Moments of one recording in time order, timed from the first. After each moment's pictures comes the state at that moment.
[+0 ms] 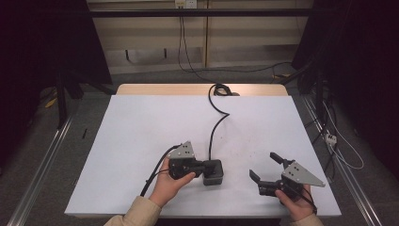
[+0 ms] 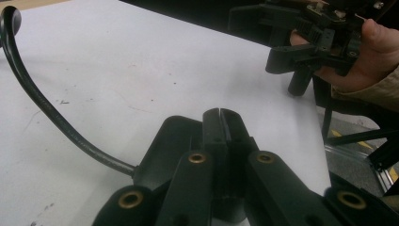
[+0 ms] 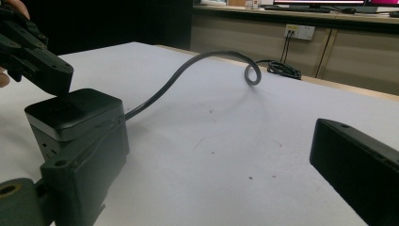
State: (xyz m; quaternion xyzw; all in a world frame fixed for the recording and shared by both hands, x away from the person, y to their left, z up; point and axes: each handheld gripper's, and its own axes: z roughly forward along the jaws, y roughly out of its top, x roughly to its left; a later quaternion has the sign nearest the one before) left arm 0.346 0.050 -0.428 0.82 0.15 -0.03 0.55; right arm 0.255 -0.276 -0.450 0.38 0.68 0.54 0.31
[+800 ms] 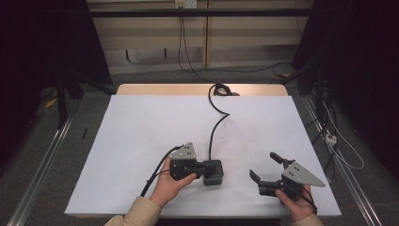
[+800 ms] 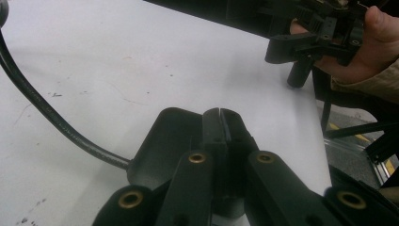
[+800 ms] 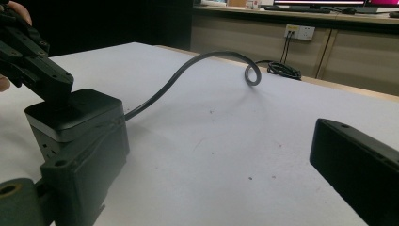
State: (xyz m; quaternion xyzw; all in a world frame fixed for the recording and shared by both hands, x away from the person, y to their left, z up) left arm 0.345 0.048 -0.431 0.83 0.15 -0.03 0.54; right arm 0.255 -0.276 -0.450 0.38 0.68 0.54 0.31
